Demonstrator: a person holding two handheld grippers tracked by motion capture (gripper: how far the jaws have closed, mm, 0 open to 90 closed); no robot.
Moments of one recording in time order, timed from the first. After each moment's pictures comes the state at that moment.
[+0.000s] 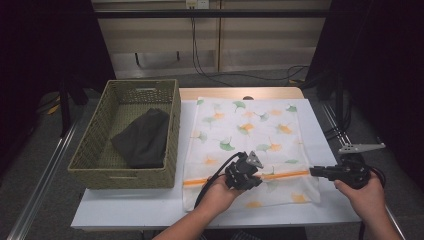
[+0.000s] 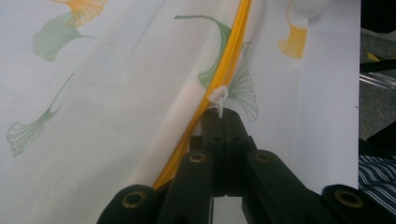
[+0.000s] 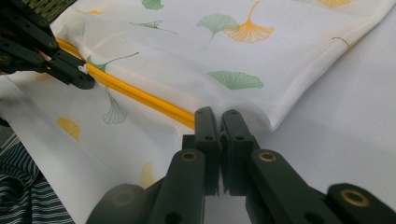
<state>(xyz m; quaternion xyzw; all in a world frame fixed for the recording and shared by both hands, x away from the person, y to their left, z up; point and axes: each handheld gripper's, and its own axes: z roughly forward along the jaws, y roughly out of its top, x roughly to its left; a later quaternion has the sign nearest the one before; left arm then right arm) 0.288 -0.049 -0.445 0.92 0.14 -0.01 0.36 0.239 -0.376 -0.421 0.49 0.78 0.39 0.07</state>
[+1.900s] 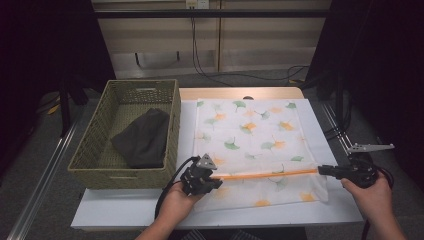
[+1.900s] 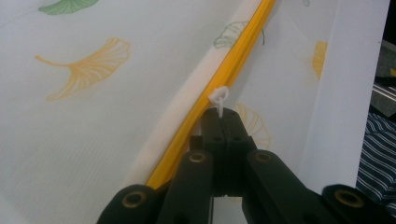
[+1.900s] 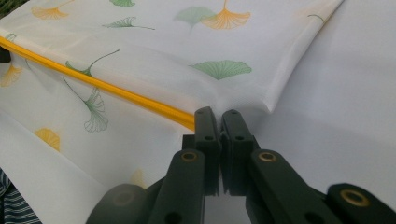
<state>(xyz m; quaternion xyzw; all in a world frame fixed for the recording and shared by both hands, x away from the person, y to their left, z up) 0.281 0.063 -0.445 0.91 0.22 0.00 0.36 0.240 -0.400 -0.428 0.52 0.76 0.38 0.09</state>
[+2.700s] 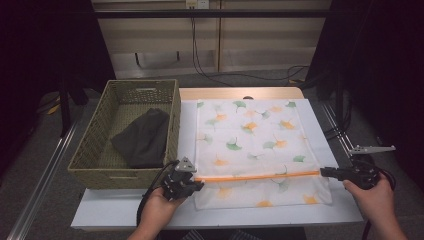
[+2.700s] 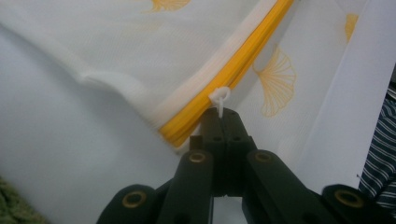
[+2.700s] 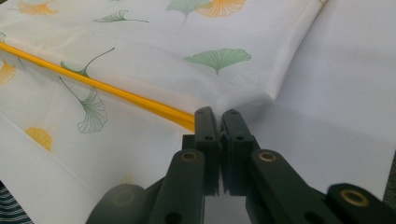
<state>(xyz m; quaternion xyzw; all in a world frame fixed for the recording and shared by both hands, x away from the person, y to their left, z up) 0.272 0.110 -0.446 0.90 0.27 0.02 0.34 0.238 -0.407 -0.434 0.54 0.75 0.37 0.08</state>
